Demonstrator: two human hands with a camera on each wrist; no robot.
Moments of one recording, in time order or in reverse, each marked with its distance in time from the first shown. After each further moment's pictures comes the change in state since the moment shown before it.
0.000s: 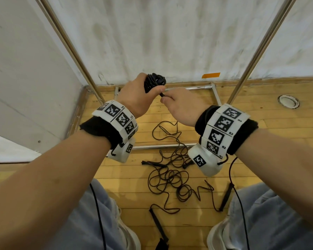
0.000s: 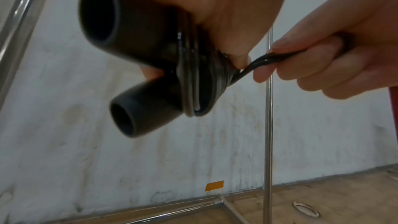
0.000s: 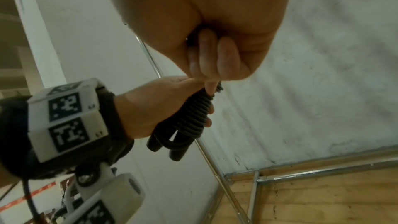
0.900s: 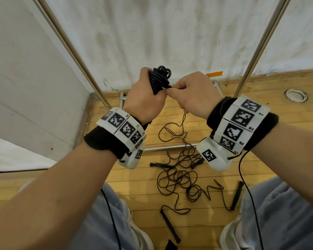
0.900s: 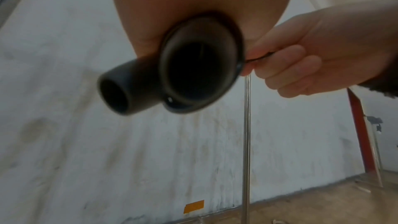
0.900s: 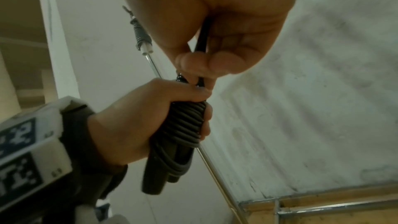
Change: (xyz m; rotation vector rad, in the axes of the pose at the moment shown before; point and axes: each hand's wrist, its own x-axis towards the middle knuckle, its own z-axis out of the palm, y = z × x) left_hand -0.023 0.030 -0.021 -0.235 0.047 0.075; right_hand -0.013 -0.007 -0.022 0.236 0.279 0.001
